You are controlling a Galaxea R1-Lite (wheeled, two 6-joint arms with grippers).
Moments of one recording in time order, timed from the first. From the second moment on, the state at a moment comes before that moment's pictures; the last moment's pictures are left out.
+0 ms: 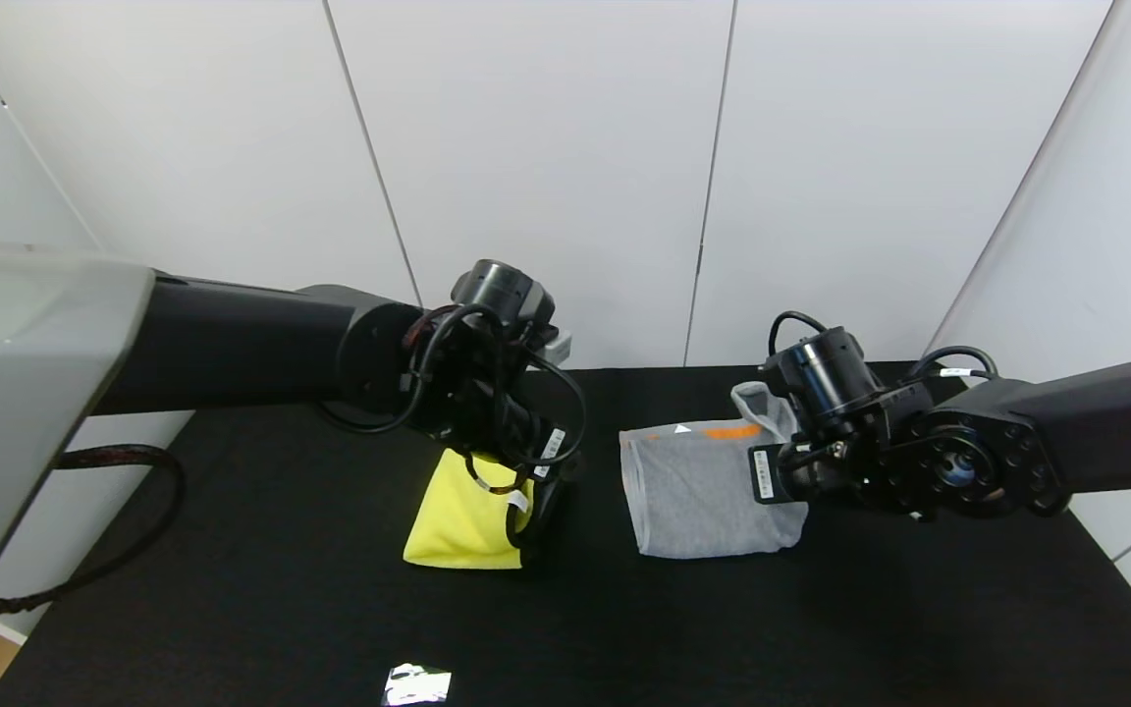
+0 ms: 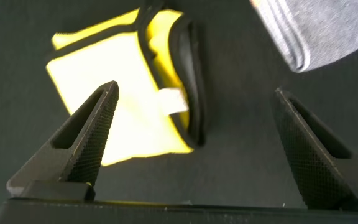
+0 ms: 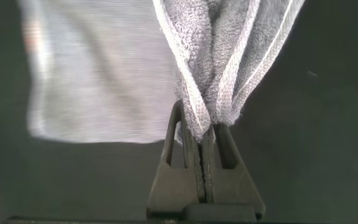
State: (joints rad) left arm -0.52 2.06 -1.61 0.41 0.13 0.02; right arm 0.53 2.01 -1.27 0.06 -0.39 0.31
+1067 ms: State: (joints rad) left arm -0.48 1.95 -1.45 0.40 0.11 0.02; right arm 0.70 2.24 -1.34 -0.08 -0.39 0.32
